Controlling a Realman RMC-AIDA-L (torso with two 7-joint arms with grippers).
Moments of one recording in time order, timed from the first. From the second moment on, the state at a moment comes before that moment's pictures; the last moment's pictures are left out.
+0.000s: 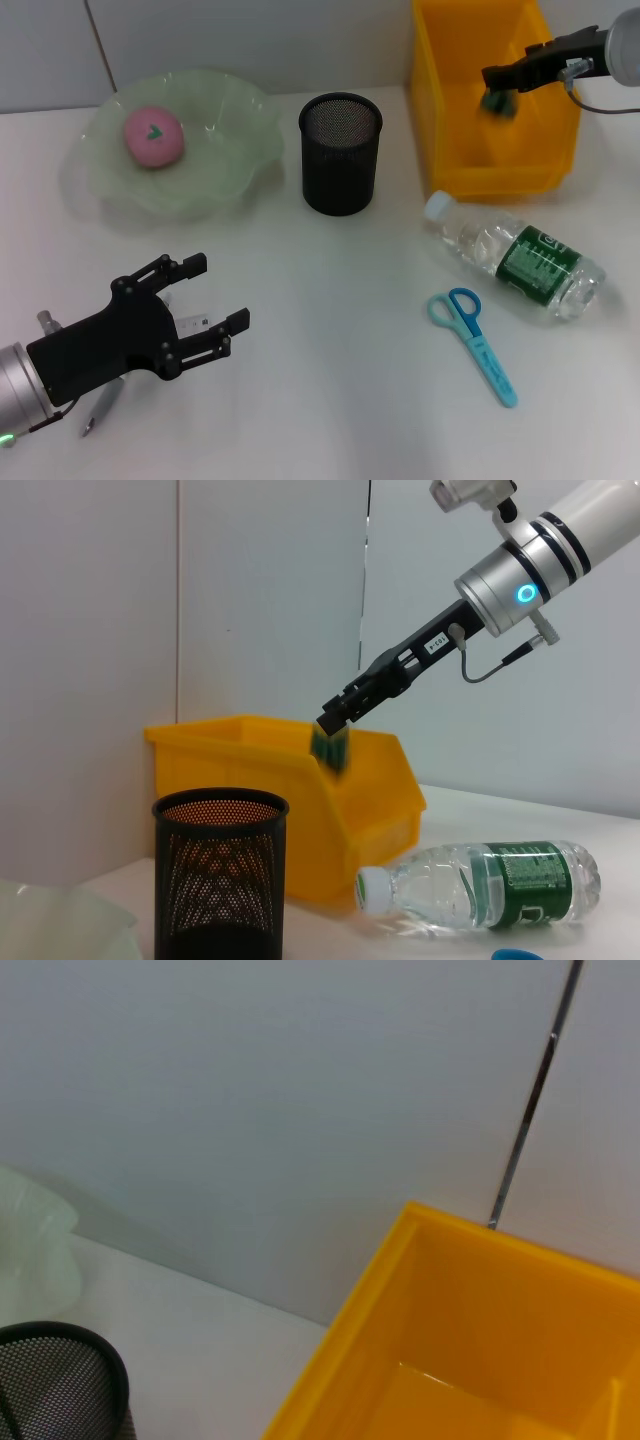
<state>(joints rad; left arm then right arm) -0.32 -2.06 1.21 0.43 1.32 1.40 -0.84 0.61 2.08 -1.08 -1.21 -2.58 -0.97 2.44</state>
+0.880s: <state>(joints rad) -0.32 -2.05 1.21 0.44 1.32 1.40 -0.87 0.56 2.08 -1.06 -1.66 -2.64 -1.75 2.62</state>
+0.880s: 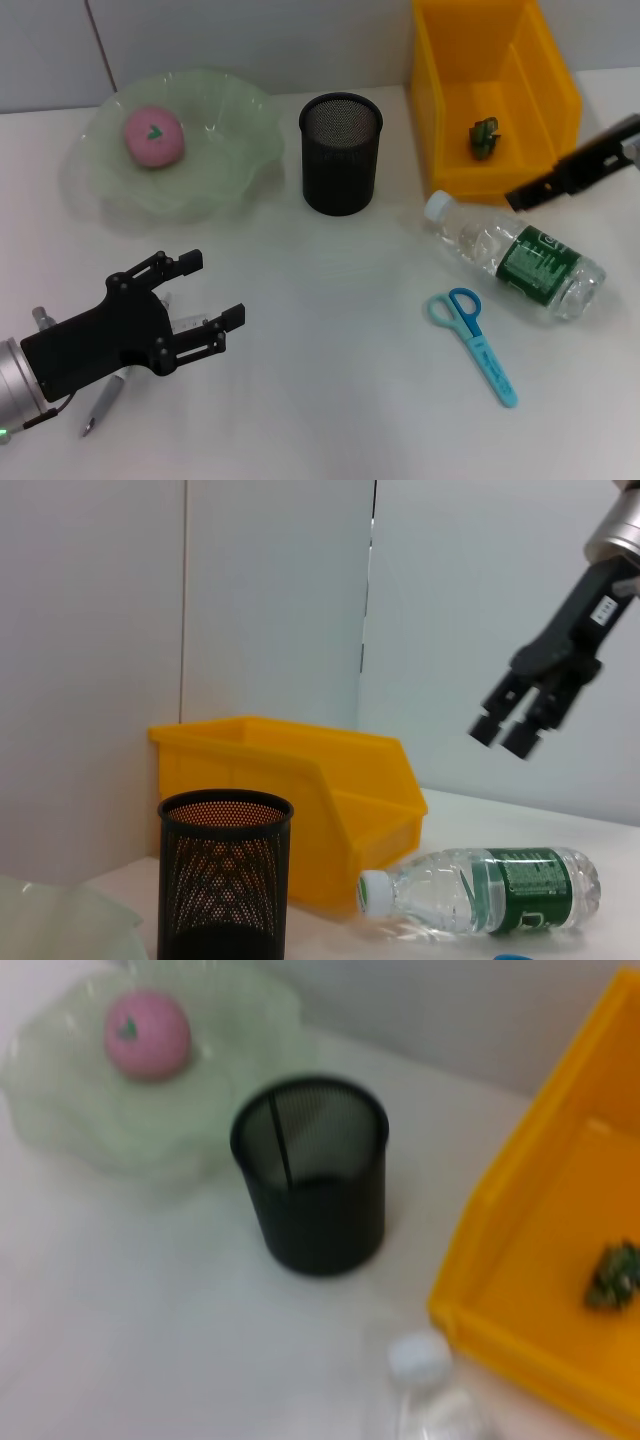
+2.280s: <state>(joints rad) -0.33 -2.05 1.21 0.44 1.32 1.40 -0.87 0.66 2.08 -1.26 -1.22 -2.86 -1.52 2.60</state>
